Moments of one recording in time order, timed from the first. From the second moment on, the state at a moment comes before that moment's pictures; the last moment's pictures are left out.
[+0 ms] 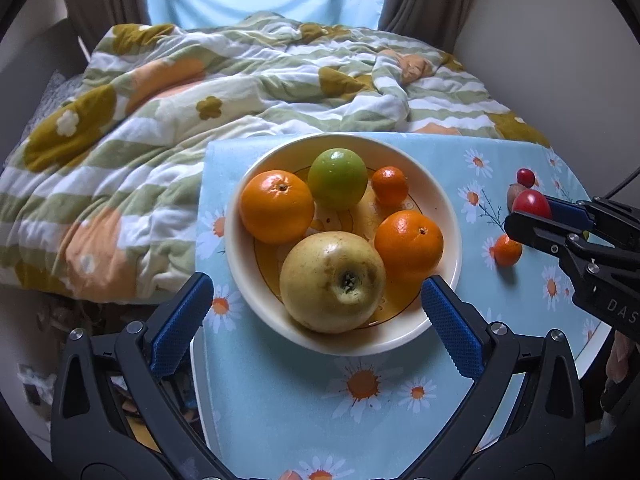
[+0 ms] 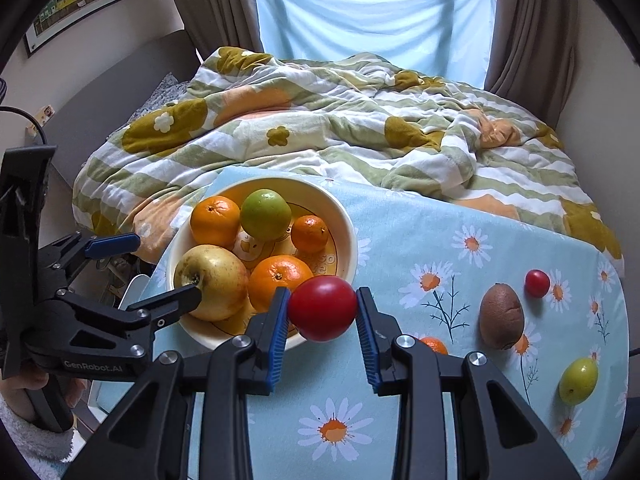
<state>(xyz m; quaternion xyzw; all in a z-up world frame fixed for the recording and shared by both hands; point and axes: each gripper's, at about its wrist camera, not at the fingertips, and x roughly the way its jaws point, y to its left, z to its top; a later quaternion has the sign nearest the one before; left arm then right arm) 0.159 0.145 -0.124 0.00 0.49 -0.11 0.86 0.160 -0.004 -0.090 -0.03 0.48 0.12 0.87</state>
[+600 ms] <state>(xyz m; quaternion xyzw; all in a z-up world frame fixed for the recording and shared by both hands) 0.140 0.161 -0.134 -0.07 0.51 -0.05 0.86 0.220 0.006 -0.121 -0.02 0.51 0.16 0.84</state>
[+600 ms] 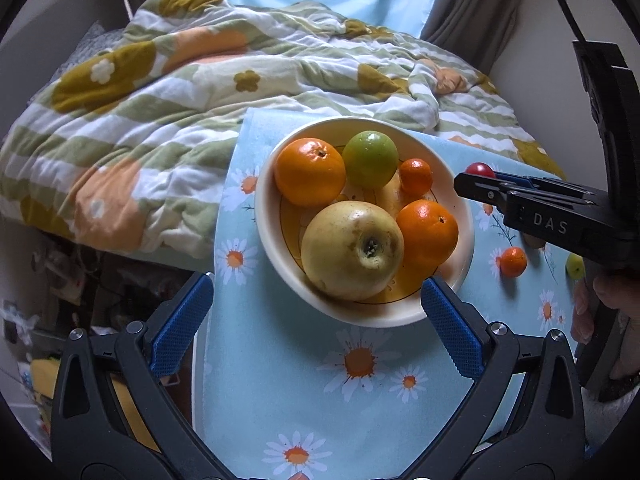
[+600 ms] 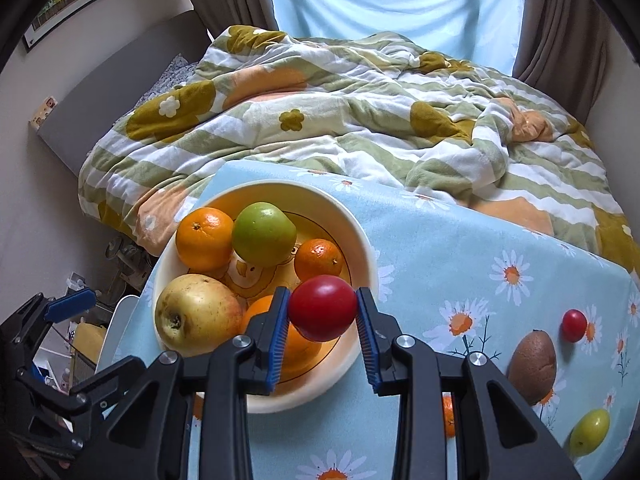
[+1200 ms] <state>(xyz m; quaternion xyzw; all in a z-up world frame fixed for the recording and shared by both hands) 0.132 0.162 -0.142 -0.07 0.52 -0.05 0.85 0.220 0.010 -0.131 -0.02 0.51 0.15 0.85</state>
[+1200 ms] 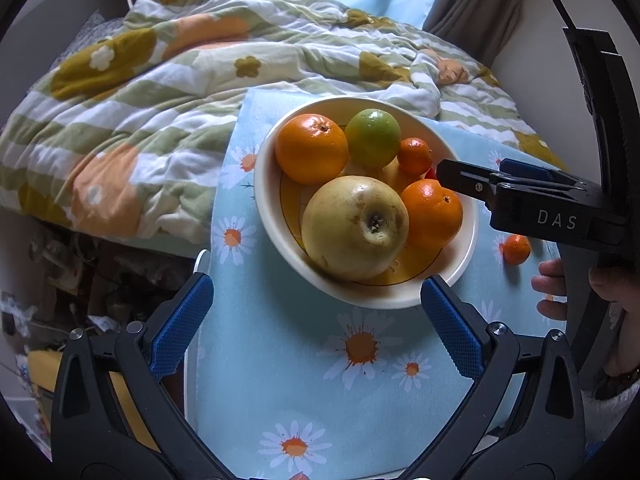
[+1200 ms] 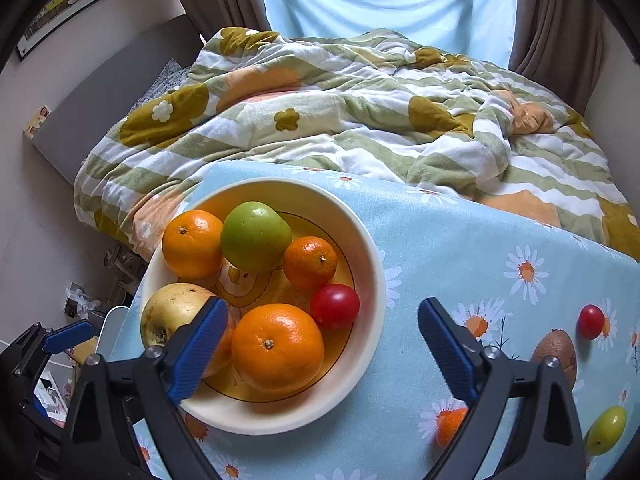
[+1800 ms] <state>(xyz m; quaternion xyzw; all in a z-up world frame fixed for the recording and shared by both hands) 0.120 0.152 -0.079 -0.04 0.48 -0.08 0.87 0.172 -0.015 -0.061 -0.01 0.46 0.10 0.88</state>
